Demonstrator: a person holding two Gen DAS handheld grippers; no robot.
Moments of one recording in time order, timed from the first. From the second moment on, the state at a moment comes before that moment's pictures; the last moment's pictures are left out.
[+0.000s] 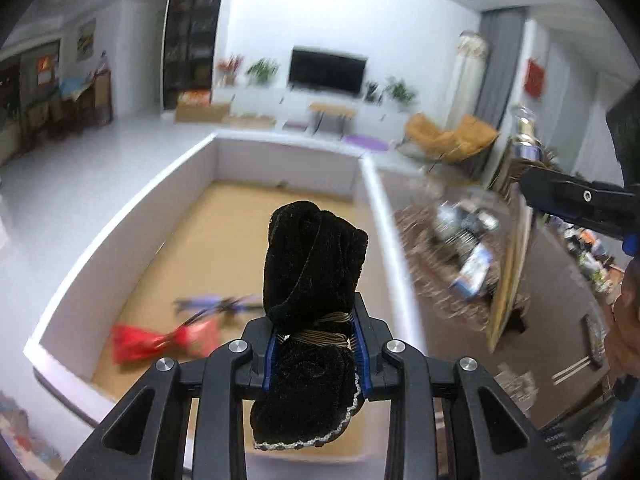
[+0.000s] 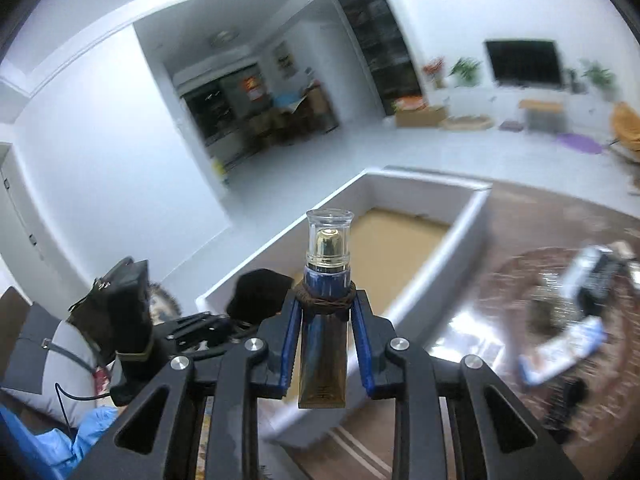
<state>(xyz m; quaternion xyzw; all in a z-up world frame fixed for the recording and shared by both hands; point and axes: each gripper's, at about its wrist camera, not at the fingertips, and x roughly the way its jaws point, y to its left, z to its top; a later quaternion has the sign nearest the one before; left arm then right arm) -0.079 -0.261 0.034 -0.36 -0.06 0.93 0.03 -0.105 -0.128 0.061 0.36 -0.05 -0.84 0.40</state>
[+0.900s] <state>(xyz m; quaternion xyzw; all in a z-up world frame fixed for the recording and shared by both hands) -0.057 -0.052 0.008 -0.42 -0.06 0.88 0.21 -0.038 0.120 -0.106 0.44 0.03 -0.90 0.05</state>
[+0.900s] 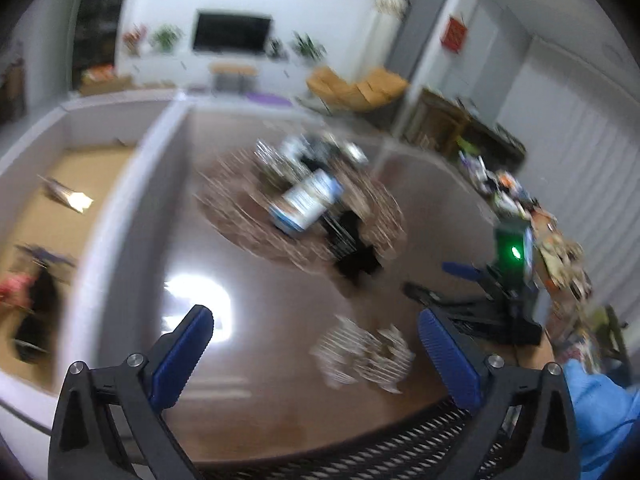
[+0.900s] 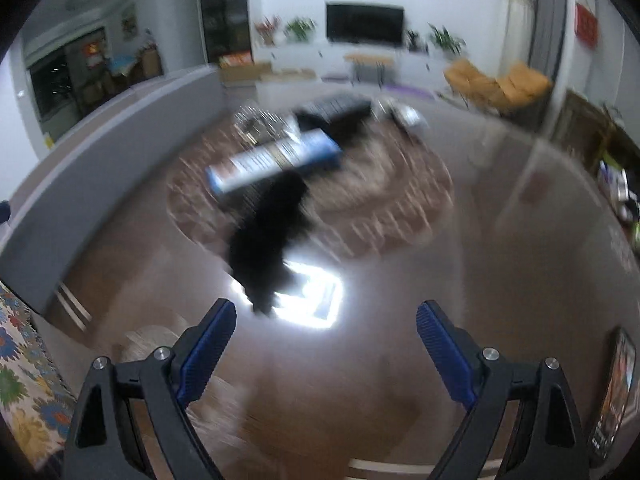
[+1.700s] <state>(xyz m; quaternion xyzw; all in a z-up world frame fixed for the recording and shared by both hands) -0.181 -0.002 -0.103 -0.45 0.08 0.88 0.15 -0.059 0.118 -0.131 0.45 0.03 -0.89 0.05</state>
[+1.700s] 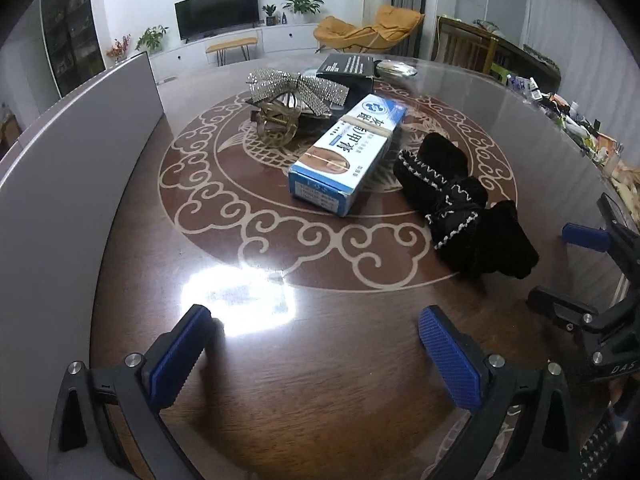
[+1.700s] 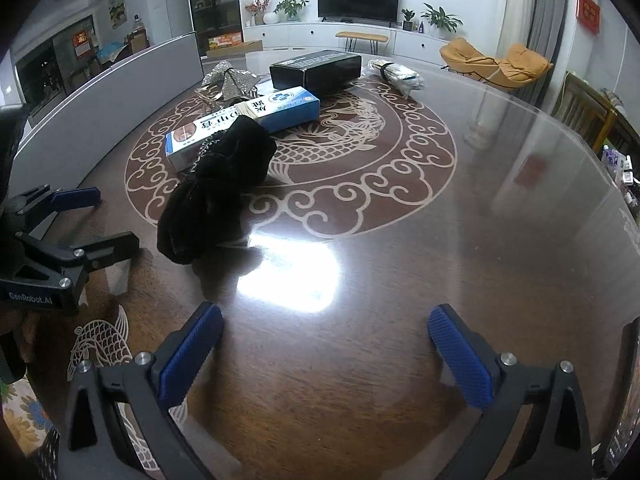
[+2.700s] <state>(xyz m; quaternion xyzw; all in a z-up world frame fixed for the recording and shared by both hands) -0.181 -0.002 -0.103 -0.45 0.08 0.88 0.15 -0.059 0.121 -0.129 0.45 0.03 -0.89 0.04</state>
